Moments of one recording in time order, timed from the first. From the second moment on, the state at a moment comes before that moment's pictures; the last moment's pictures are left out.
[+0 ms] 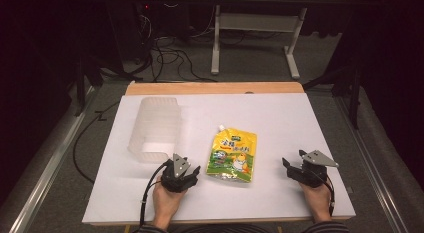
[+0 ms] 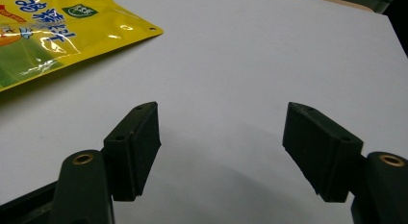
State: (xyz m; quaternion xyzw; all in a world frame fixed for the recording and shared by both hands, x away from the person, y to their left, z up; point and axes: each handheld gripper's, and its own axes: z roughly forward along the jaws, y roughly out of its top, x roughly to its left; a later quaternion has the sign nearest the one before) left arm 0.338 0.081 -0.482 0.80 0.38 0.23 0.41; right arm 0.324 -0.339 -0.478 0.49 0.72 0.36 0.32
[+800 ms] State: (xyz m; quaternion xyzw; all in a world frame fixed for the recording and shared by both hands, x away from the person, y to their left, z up) left arm 0.336 0.061 -0.460 0.80 0.36 0.21 0.43; right arm 0.323 -0.340 -0.478 0.49 0.72 0.37 0.32
